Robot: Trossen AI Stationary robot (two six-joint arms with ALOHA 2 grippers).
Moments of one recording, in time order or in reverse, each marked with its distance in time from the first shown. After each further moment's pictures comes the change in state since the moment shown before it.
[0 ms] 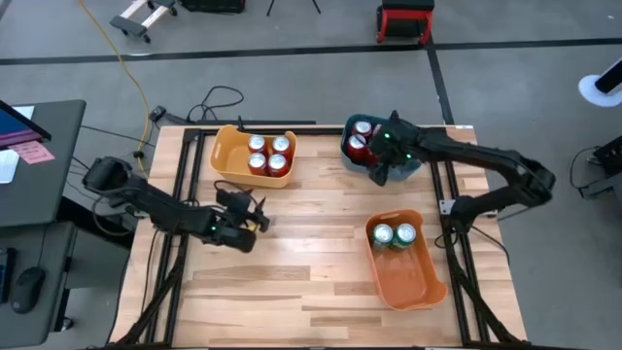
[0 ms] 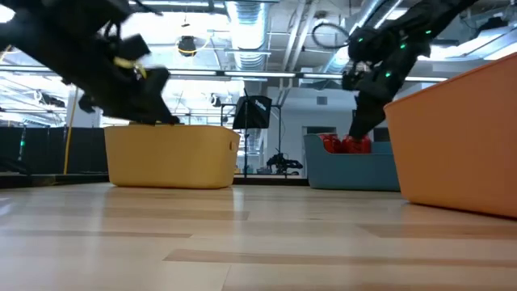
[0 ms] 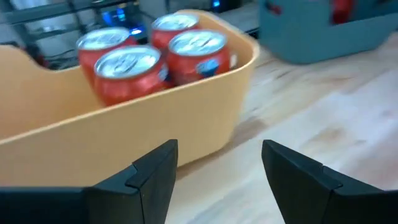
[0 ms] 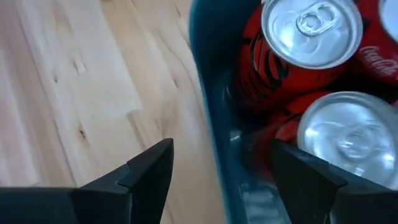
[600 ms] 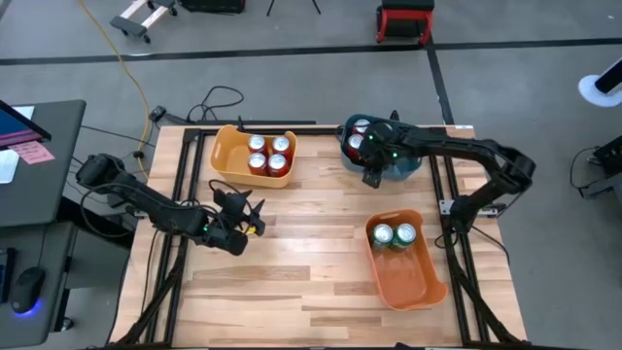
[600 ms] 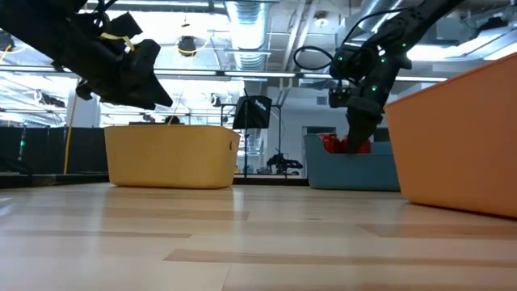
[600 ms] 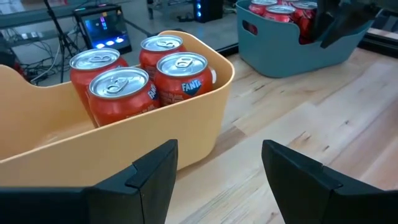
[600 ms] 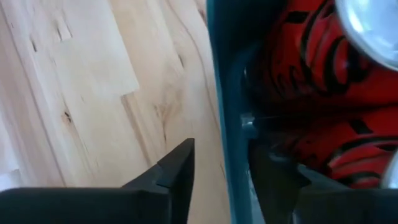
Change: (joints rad) left arm -0.067 -0.108 0.000 -0.007 -0.016 0.056; right arm 0.025 0.193 0.092 -0.054 -0.011 -0.056
